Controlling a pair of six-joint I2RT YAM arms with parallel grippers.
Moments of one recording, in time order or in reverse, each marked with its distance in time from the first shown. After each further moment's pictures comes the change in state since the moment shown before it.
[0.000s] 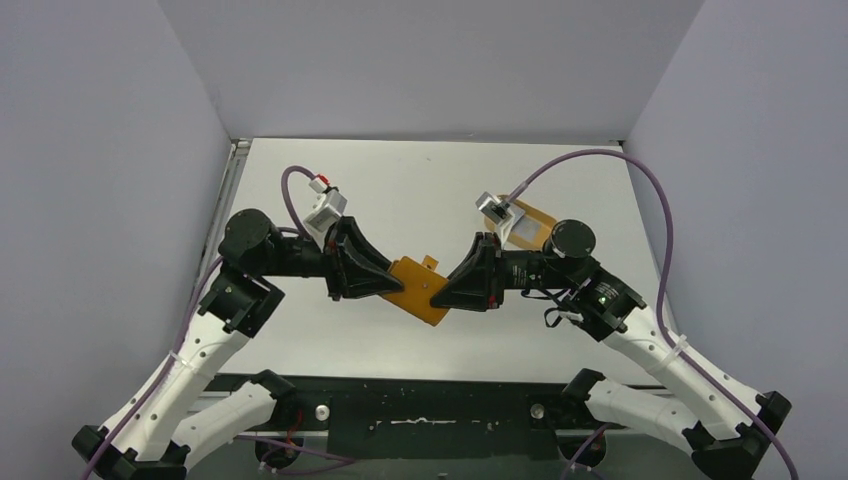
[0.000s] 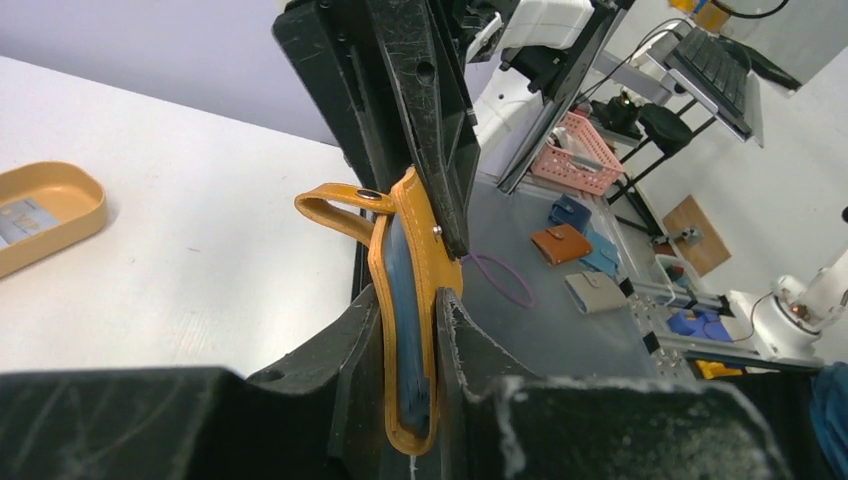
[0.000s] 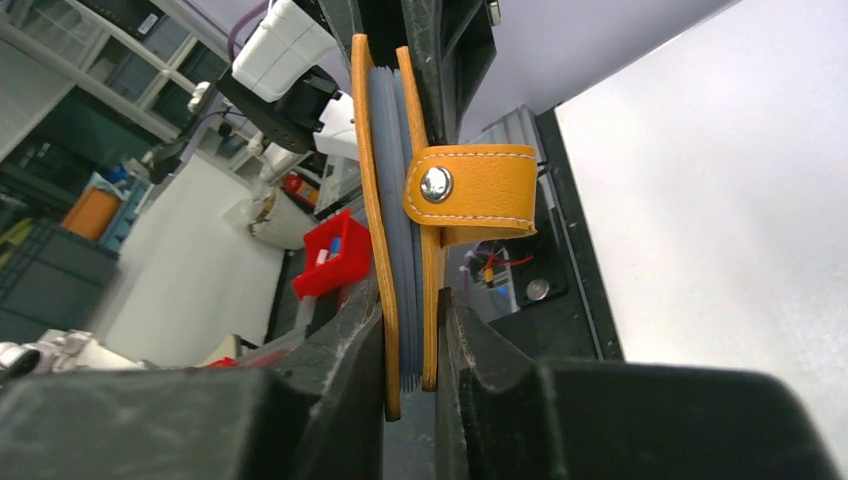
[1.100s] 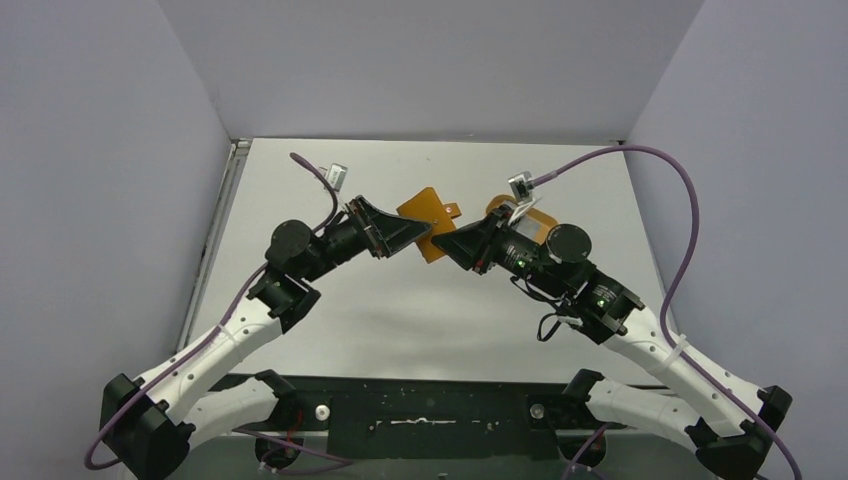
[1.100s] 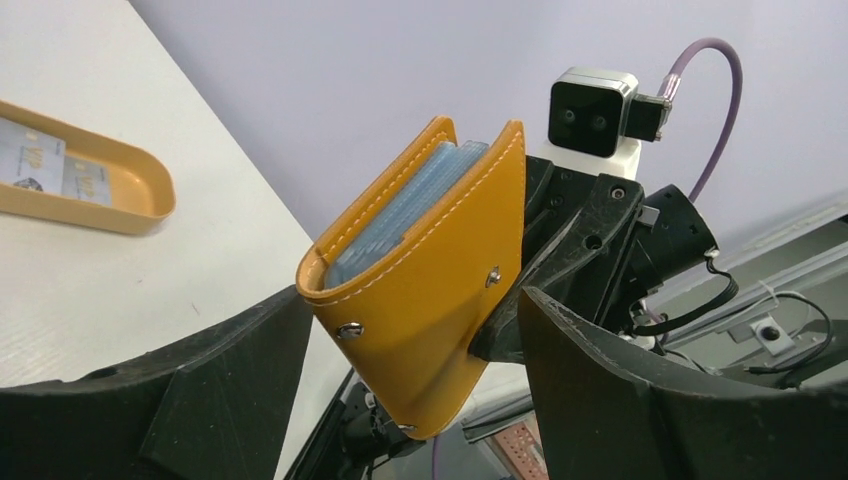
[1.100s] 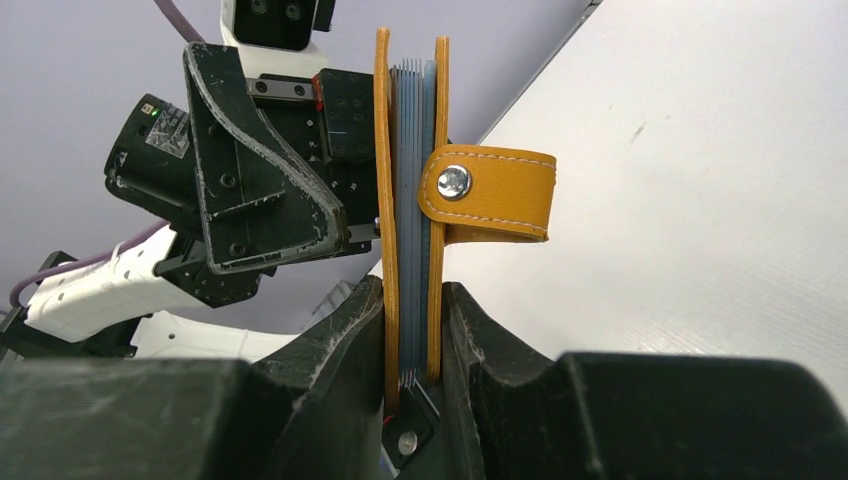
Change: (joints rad) left arm -0.084 0.124 -0.197 0.374 -0.685 -0.552; right arm 0.066 -0.005 0.008 -0.004 0.688 -0.040
